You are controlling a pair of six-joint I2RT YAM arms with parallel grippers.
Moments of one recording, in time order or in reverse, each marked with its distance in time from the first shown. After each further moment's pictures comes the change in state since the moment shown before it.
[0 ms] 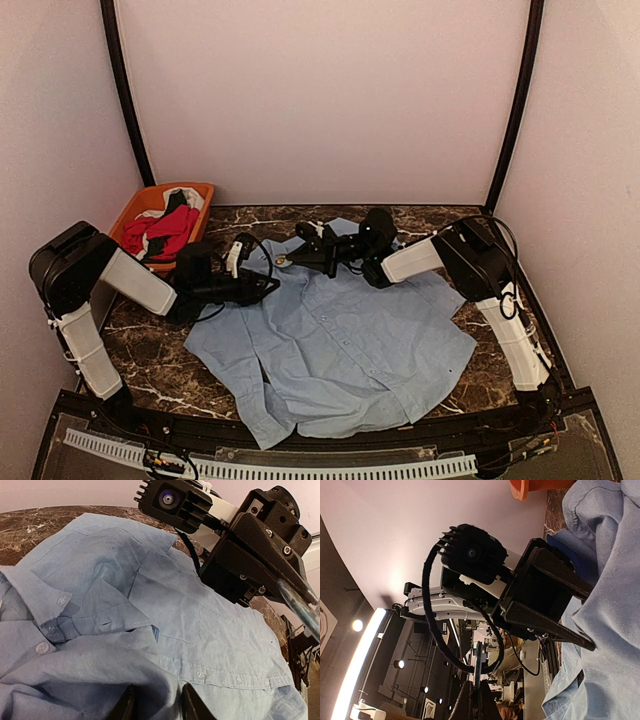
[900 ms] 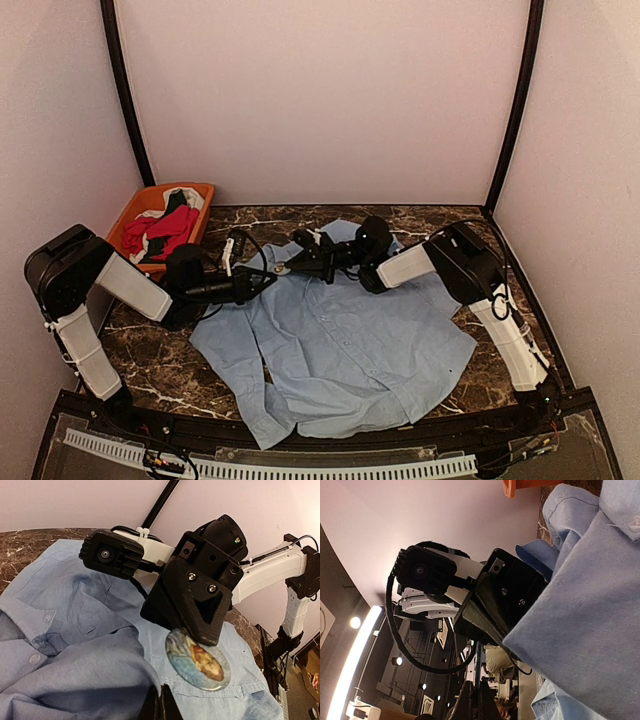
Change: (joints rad) left arm 0.001 -0.032 -0.064 0.194 0.087 -0.103; right arm 0.005 0.065 0.038 0.036 -0.014 0.000
